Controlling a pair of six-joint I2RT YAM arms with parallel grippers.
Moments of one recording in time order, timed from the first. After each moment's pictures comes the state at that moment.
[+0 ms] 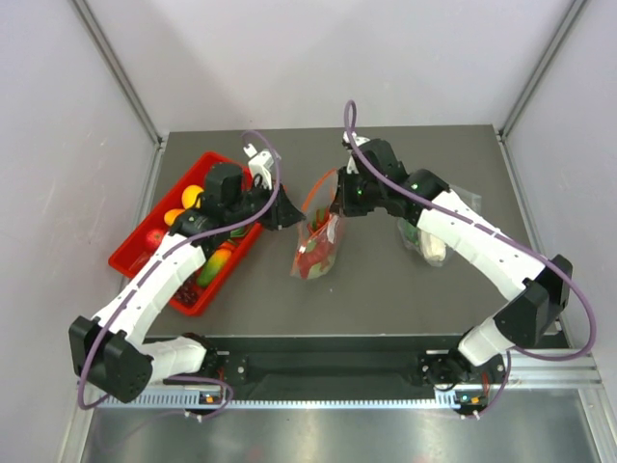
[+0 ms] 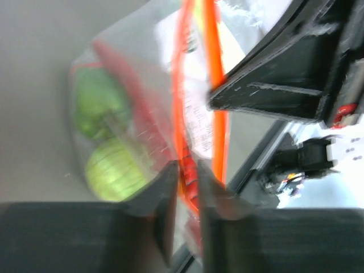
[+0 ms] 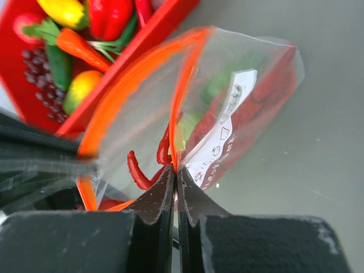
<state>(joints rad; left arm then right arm) -0.44 1.20 1.09 -0.35 0.53 -0.38 0.74 1.52 1.54 -0.73 -0.03 0.52</state>
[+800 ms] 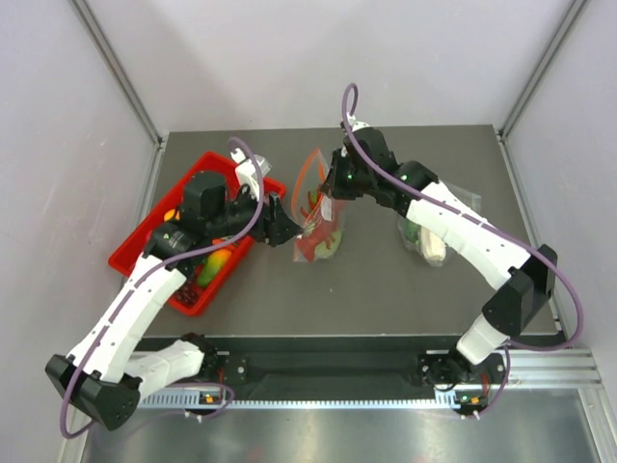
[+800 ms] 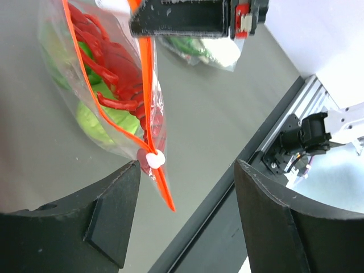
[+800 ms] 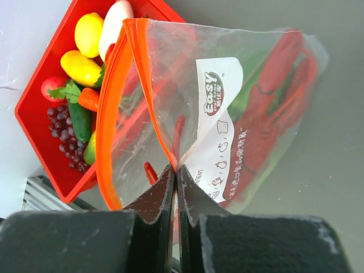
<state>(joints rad) -0.47 1.04 1.15 -0.52 0.51 -0.29 0.74 1.61 1.64 -0.62 0.06 0.61</state>
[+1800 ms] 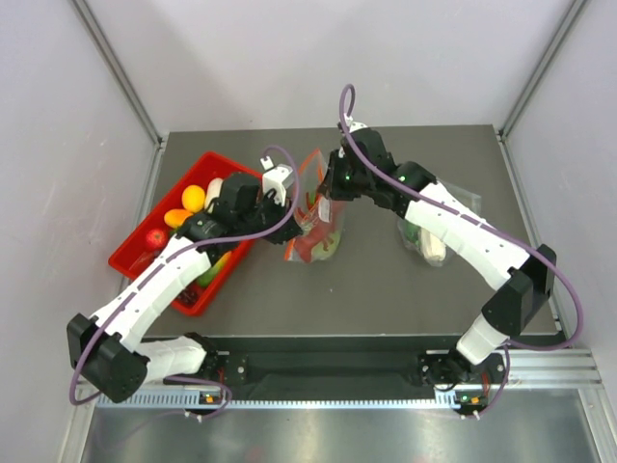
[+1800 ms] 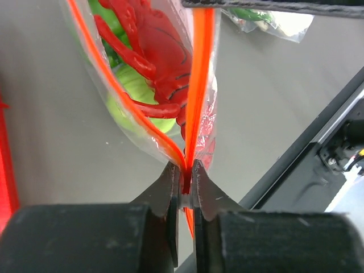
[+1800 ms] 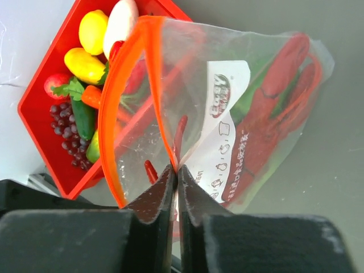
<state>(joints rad) -0.56 1.20 1.10 -0.50 0.32 -0.21 0.76 1.61 1.64 -0.62 0.06 0.62</state>
